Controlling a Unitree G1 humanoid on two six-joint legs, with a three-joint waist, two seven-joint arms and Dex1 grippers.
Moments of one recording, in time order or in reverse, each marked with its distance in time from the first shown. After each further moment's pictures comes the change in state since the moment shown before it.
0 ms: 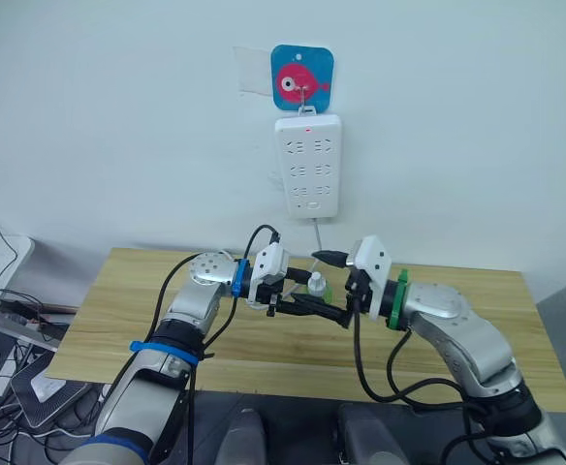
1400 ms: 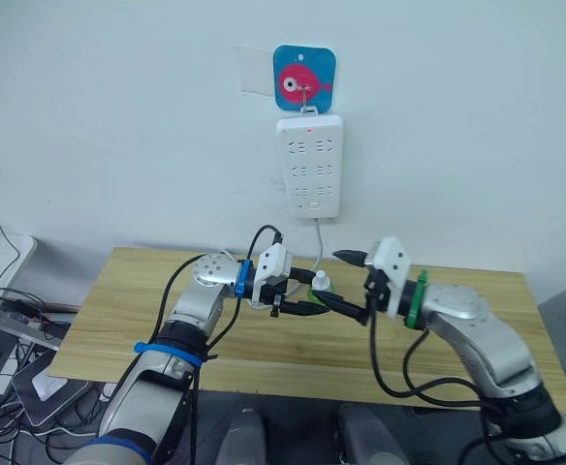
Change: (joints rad) left arm 0.006 -0.017 0.002 -0.003 0.002 -0.017 0.013; right arm 0.087 -0.142 -0.102 -0.038 0.047 -0.013 0.052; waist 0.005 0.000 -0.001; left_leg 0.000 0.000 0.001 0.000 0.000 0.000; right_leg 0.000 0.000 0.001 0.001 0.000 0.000
